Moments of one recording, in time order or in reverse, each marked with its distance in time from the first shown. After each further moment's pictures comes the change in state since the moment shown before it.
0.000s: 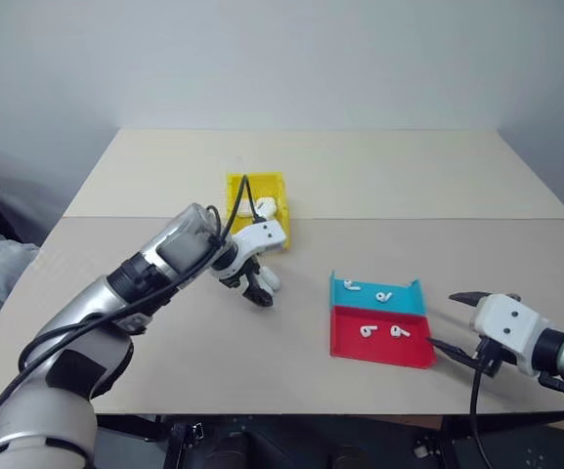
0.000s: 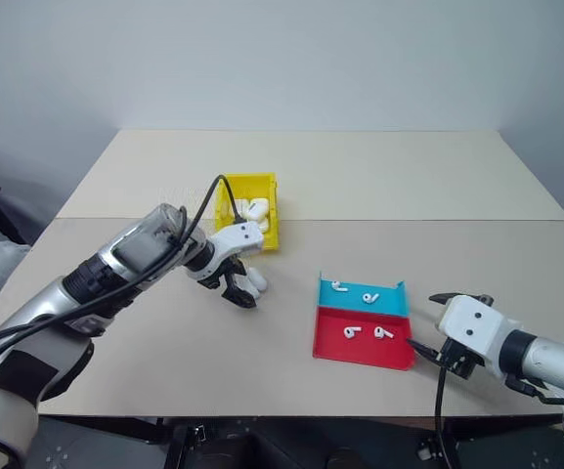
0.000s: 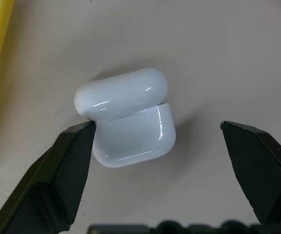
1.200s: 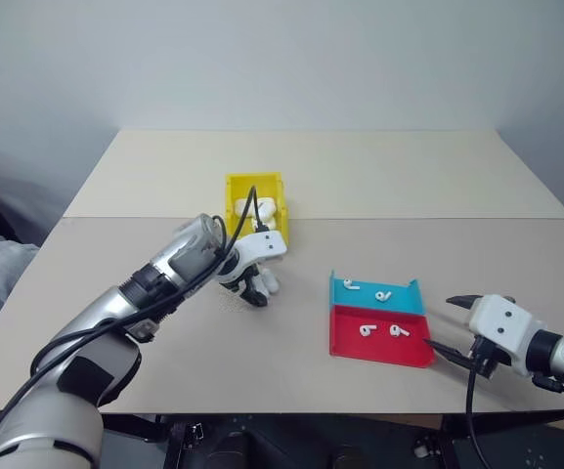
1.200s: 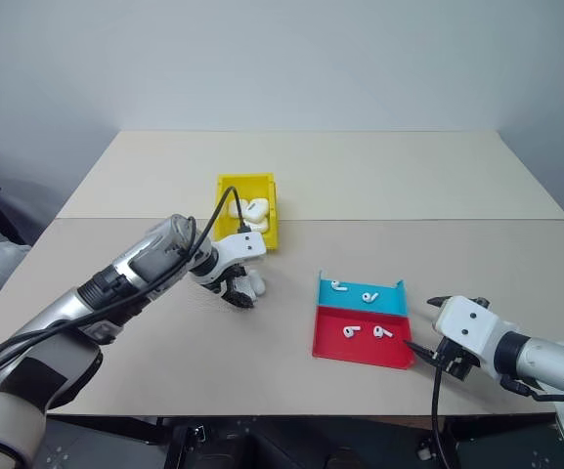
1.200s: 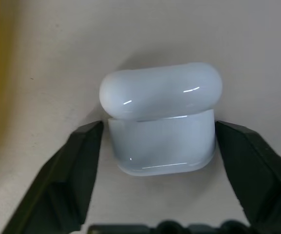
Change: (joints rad) left arm 0.043 -0.037 -0.013 0.129 0.125 -0.216 -0.034; right arm -0.007 0.001 0.030 0.010 -0.002 0.028 -0.002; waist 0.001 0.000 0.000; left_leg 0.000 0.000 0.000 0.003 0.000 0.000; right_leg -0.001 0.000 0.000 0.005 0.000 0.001
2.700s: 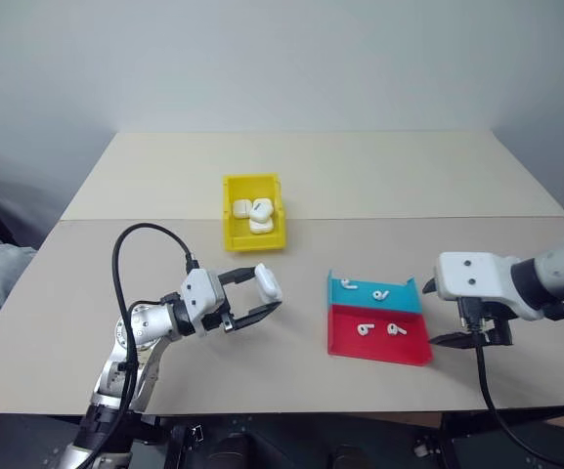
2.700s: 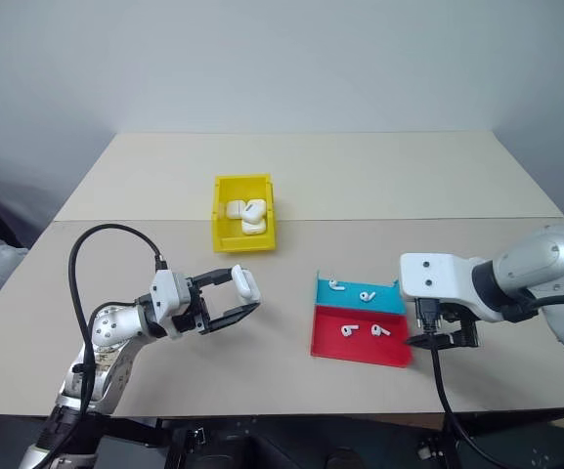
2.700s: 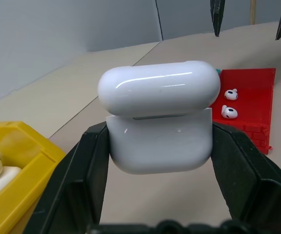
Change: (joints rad) left arm 0.856 -0.174 0.699 -0.329 -0.302 -1.054 0.119; right arm -0.698 -0.443 0.494 -0.051 0.084 0.400 0.470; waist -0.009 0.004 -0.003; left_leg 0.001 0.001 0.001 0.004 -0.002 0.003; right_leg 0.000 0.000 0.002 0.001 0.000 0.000
